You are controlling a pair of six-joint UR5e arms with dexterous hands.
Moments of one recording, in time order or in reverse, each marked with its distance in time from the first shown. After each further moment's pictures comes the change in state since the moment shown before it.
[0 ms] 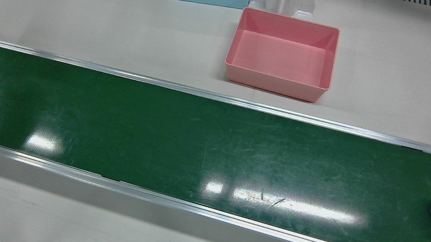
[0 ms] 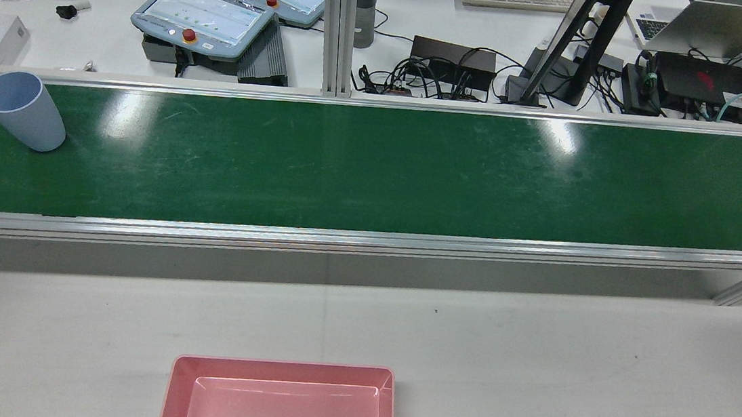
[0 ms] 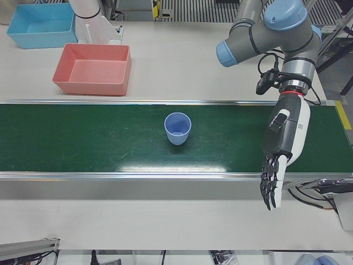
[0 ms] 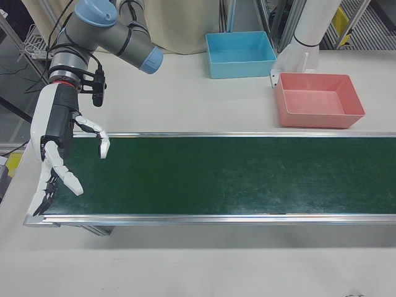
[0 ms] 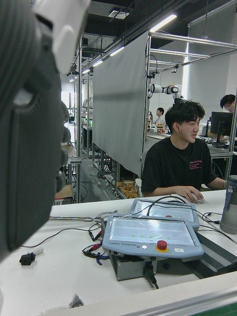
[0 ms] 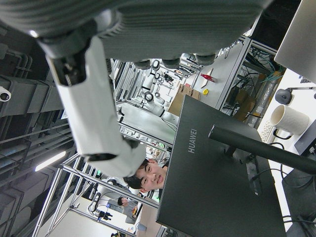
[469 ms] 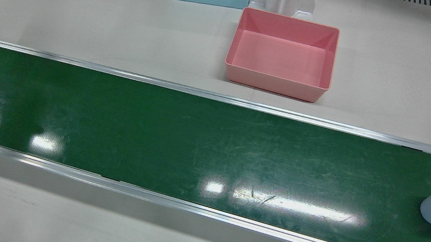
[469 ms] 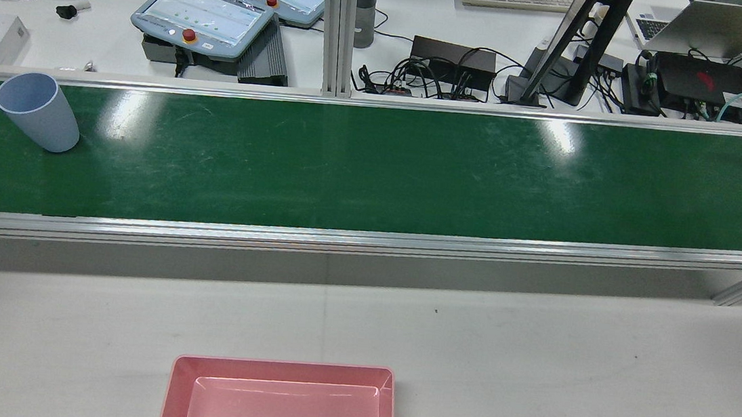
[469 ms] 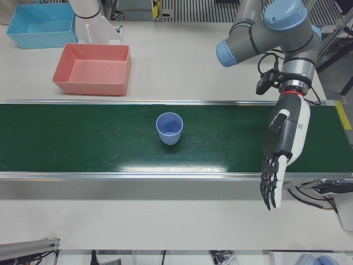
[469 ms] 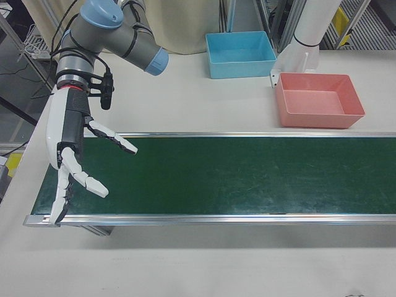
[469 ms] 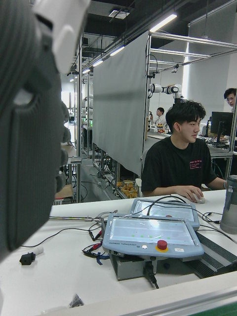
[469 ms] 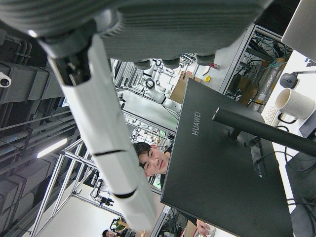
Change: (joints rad) left arm 0.000 0.000 -0.001 0.001 0.001 0.000; right arm -0.024 0.022 -0.005 -0.005 -0.023 -0.006
